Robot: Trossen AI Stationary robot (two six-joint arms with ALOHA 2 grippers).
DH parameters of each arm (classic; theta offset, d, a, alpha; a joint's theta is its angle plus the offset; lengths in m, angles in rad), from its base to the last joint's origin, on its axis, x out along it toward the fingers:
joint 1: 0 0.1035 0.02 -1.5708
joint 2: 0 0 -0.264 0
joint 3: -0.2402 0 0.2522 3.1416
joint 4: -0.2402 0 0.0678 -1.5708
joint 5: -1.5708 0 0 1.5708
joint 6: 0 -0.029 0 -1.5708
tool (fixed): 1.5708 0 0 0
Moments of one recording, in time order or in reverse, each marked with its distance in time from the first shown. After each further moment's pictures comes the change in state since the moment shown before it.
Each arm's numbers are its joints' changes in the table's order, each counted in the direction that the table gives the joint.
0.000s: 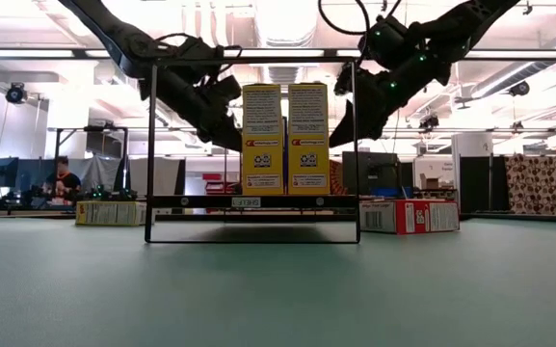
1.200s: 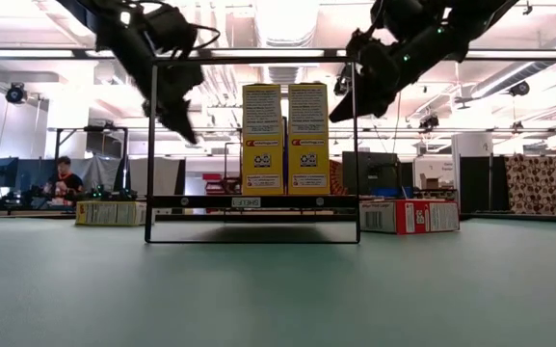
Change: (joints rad) left arm -0.042 -0.284 0.000 -0.500 0.343 0.176; right arm 0.126 -0.124 0.027 -0.022 -0.098 -0.001
